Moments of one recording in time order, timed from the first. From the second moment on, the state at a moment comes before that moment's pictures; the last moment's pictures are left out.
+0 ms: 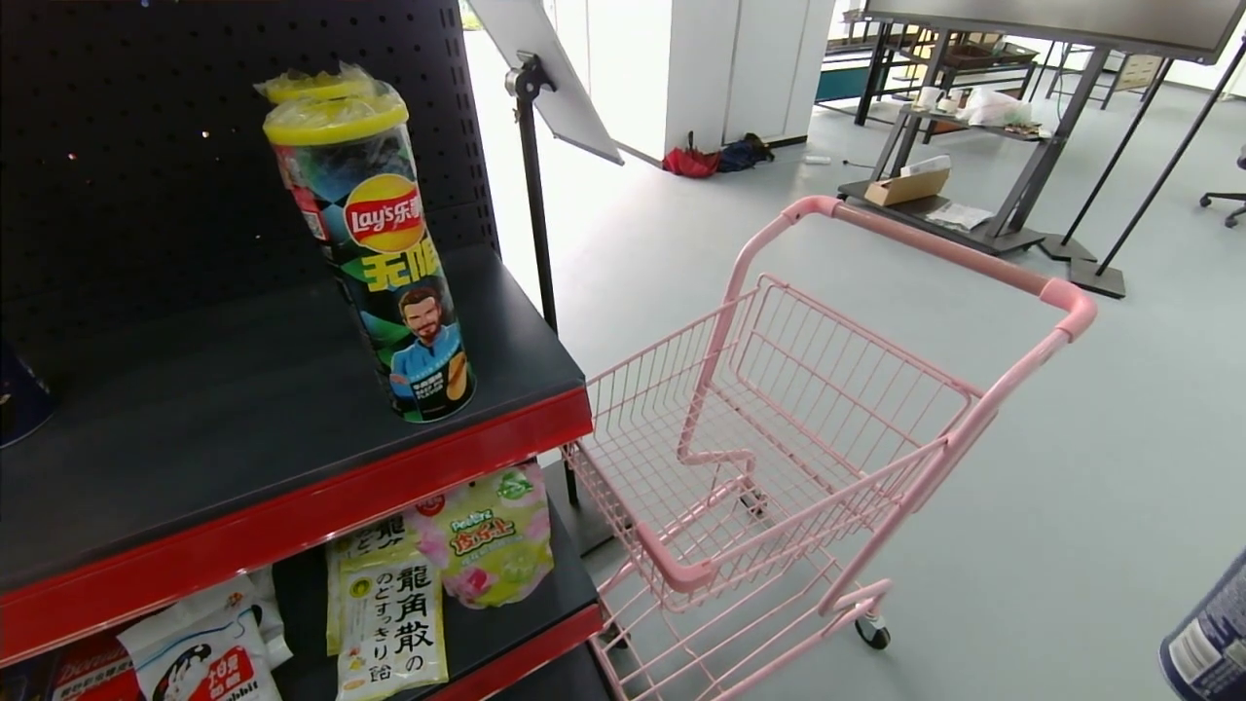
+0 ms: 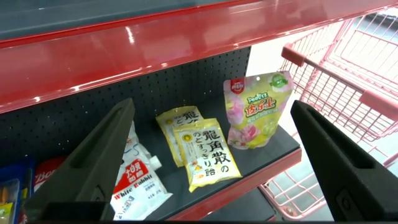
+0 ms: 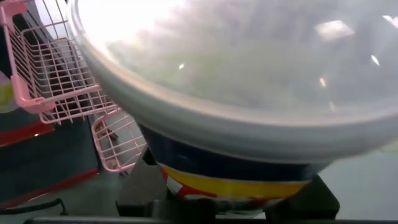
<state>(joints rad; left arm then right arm) 0.00 0.00 0.00 0.00 0.01 0.00 0.17 0.65 -0.50 0.11 -0.19 -0.12</state>
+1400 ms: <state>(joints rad) 0.00 0.00 0.00 0.00 0.01 0.00 0.15 0.46 -0.31 0.11 -0.20 -0.19</state>
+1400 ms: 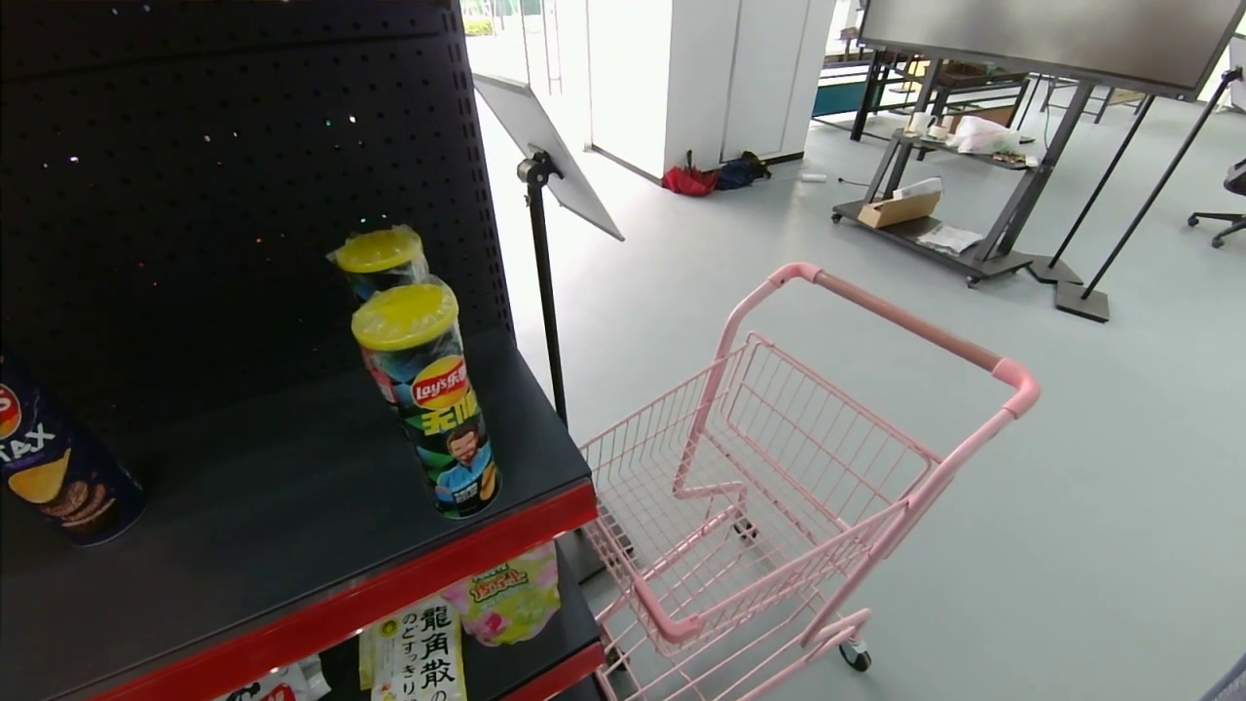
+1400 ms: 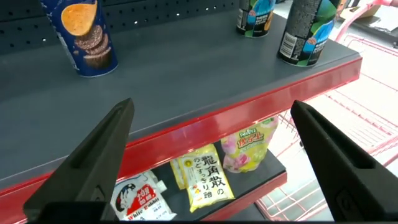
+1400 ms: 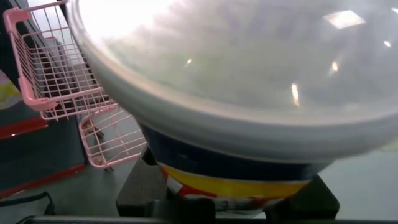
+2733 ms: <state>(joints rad) 0.00 0.00 0.00 0.00 0.01 0.00 0.16 0.16 -0.17 0.11 -0.12 -0.18</state>
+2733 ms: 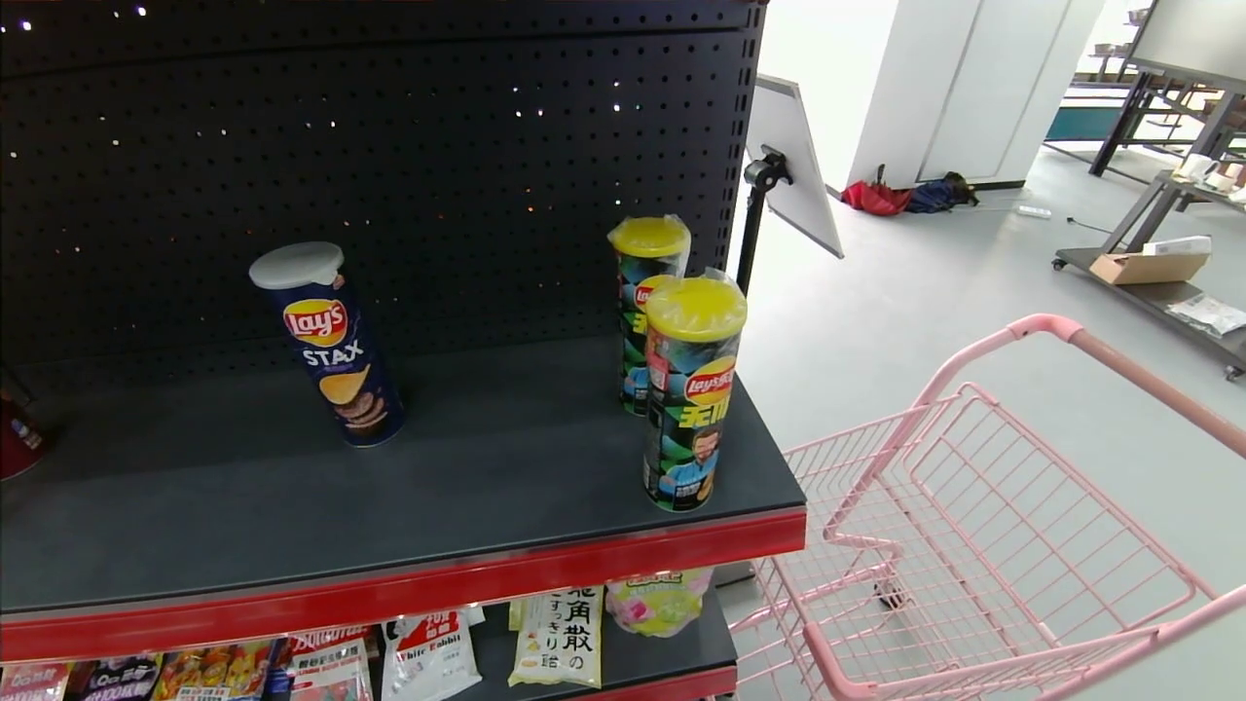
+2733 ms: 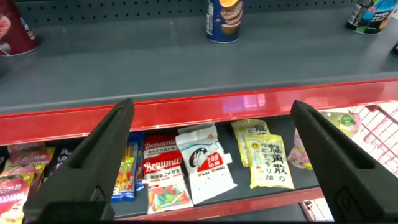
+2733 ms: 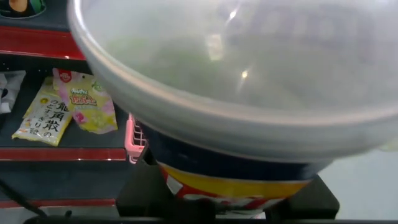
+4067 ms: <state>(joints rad) 0.00 0.00 0.00 0.00 0.01 0.00 0.16 0.10 -0.13 0.11 -0.12 -0.18</state>
